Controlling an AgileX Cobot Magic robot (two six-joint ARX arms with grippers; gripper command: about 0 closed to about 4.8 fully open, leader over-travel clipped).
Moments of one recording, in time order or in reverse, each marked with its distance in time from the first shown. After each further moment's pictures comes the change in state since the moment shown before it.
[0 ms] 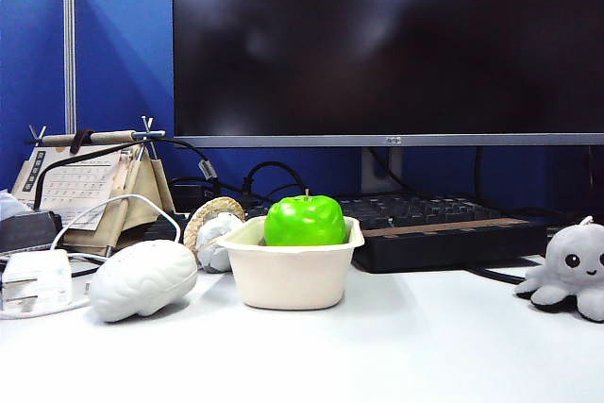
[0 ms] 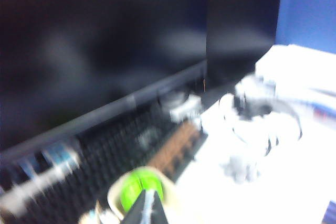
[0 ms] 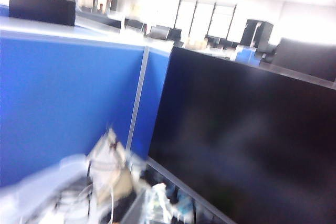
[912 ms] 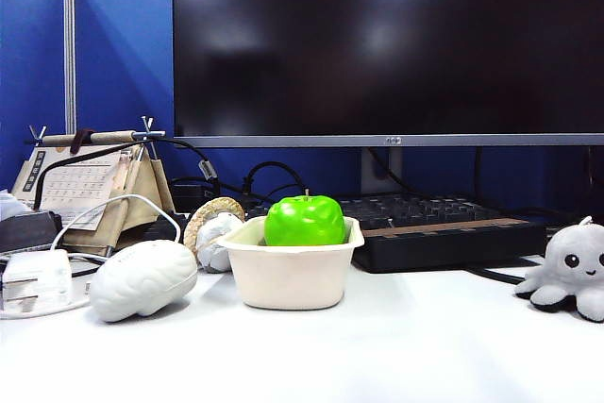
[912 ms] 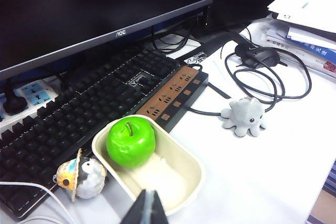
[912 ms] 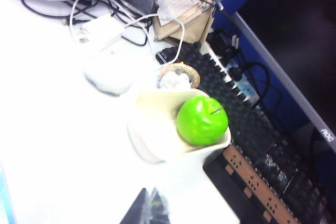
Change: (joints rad) left arm 0.000 0.137 -0.131 0.066 0.000 -0.013; right arm 0.000 0.006 -0.666 0.027 -0.028 0.097
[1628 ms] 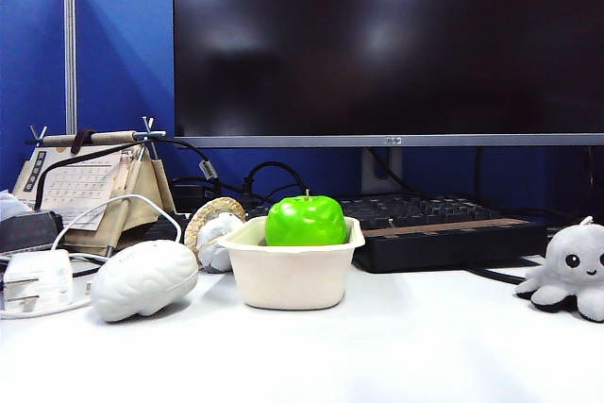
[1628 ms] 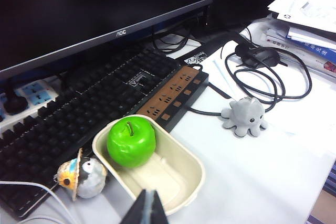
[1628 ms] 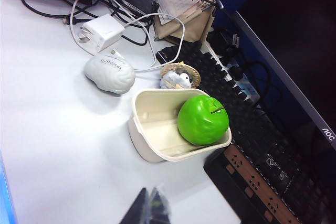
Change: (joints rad) left arm 0.001 -0.008 0.000 -0.005 0.000 0.000; right arm 0.000 -0.001 -0.002 0.001 0.000 0.003
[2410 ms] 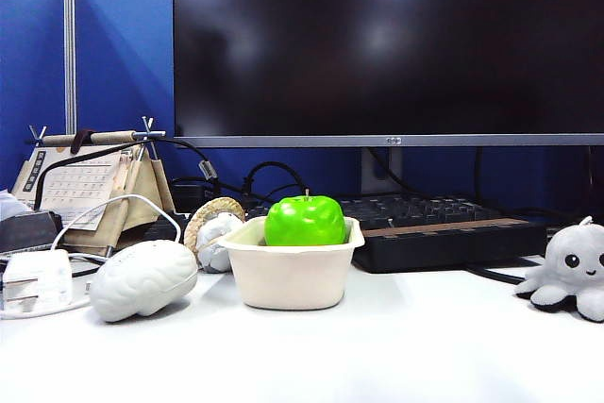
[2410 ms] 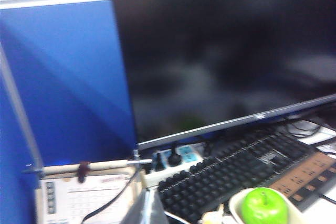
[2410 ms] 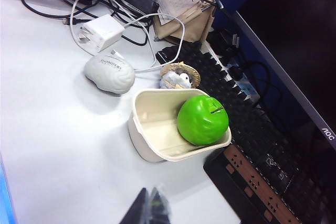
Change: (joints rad) left arm 0.440 -0.357 0.000 -0.008 -0.028 0.000; right arm 0.000 -0.001 0.000 0.000 0.000 0.000
